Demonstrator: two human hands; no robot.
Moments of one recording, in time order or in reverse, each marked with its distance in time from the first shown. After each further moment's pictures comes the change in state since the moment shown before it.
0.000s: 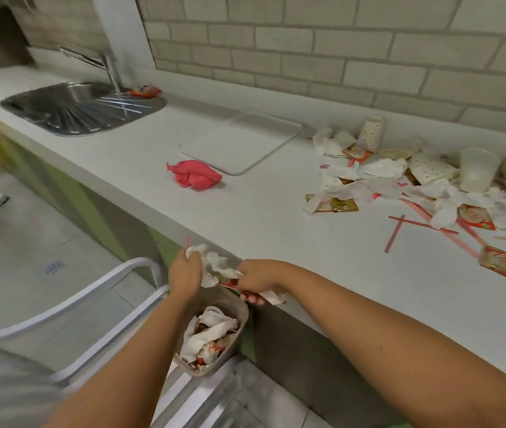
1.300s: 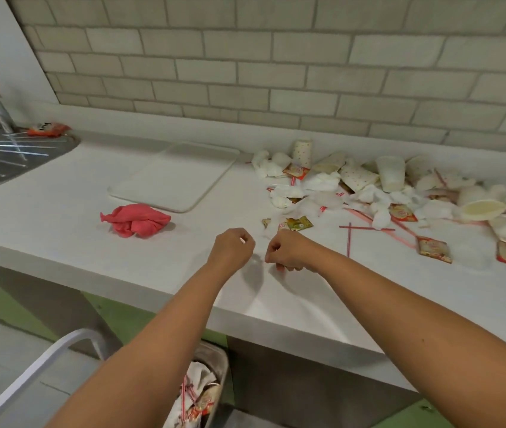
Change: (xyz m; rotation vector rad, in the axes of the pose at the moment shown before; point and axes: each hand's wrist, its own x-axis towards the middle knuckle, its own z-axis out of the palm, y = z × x) left_hand 0.023 0.125 0.076 0.285 -0.551 0.525; right_hand -0.043 0.026 -0.094 0.077 0.583 0.206
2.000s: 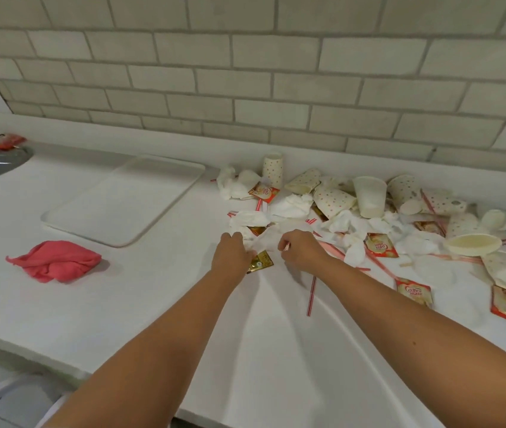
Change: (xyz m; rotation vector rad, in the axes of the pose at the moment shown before) left_hand 0.119 0.070 0.097 0.298 0.056 -0.005; right_hand 0.100 0.118 -0.095 -0.054 0.266 0.047
